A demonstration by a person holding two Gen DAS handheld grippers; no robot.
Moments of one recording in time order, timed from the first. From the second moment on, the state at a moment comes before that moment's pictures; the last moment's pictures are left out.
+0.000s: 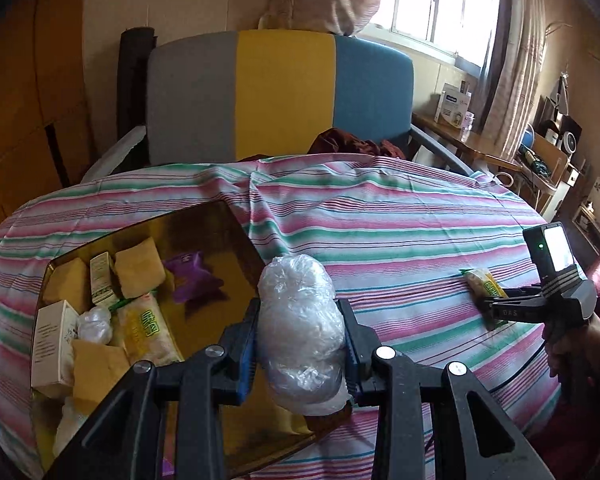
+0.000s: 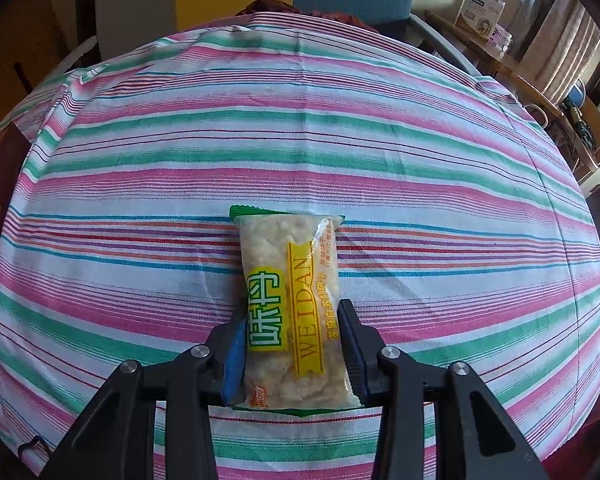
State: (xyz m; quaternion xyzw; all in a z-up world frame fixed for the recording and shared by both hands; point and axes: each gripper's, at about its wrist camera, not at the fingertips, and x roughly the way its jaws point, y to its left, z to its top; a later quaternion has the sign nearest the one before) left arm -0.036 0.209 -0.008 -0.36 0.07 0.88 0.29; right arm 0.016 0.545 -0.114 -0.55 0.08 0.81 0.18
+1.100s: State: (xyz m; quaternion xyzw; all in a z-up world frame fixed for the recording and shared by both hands) left arm -0.164 0.163 -0.046 -0.48 -0.08 0.85 0.21; right arm 0.011 0.535 -0.113 -0.55 0.04 0.81 0.18
